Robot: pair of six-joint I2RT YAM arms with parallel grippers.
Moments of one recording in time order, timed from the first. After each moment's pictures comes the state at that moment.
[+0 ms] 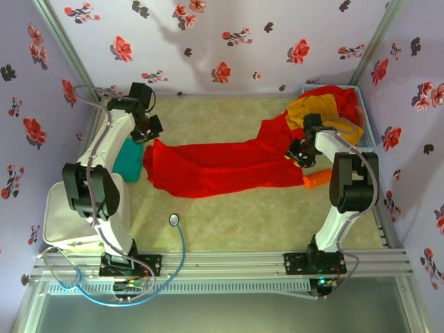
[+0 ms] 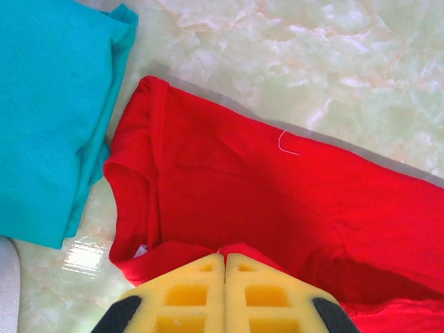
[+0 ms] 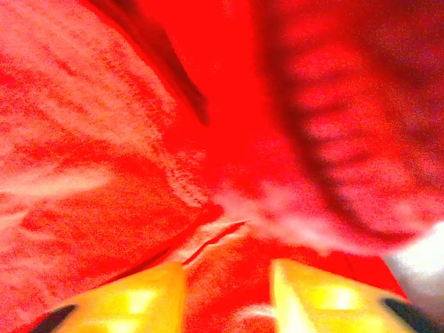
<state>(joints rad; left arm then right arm) -0.20 1.80 1.71 -1.12 -0.02 -0.57 0.02 1.83 1.23 -0.69 -0.22 0.64</state>
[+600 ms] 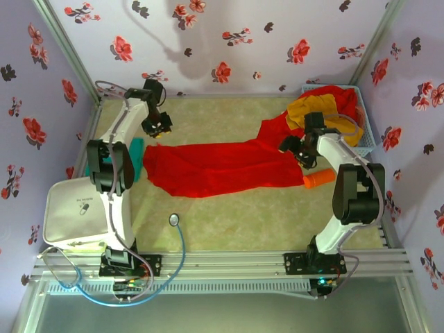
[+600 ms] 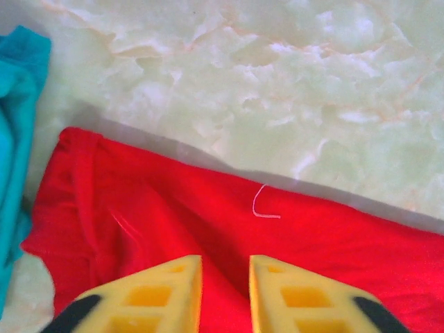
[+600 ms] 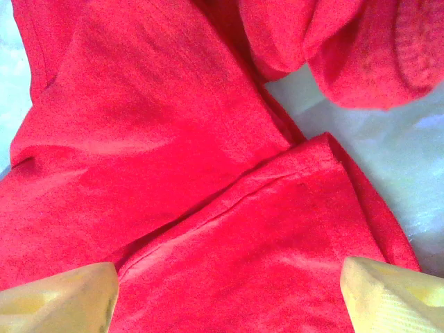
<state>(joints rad) -0.20 2.14 1.99 -1.16 0.03 -0.55 0.05 1.69 1.18 -0.68 -0.24 0.61</state>
